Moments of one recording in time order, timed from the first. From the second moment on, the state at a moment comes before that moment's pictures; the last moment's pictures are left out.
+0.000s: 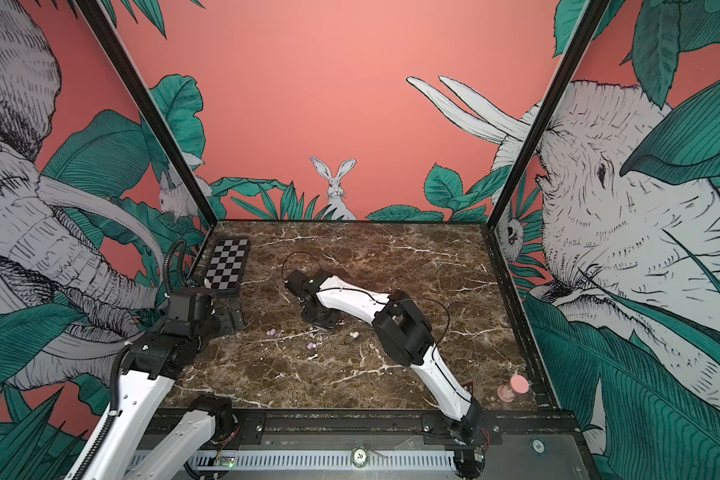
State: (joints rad) left arm -0.21 0.72 0.85 -0.94 -0.26 -0.39; right arm 0.97 2.27 1.91 -1.06 0.04 1.25
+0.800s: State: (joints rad) left arm -0.21 0.73 0.85 -0.94 -0.26 -0.39; right arm 0.97 2.16 1.84 -1.03 0.08 1.21
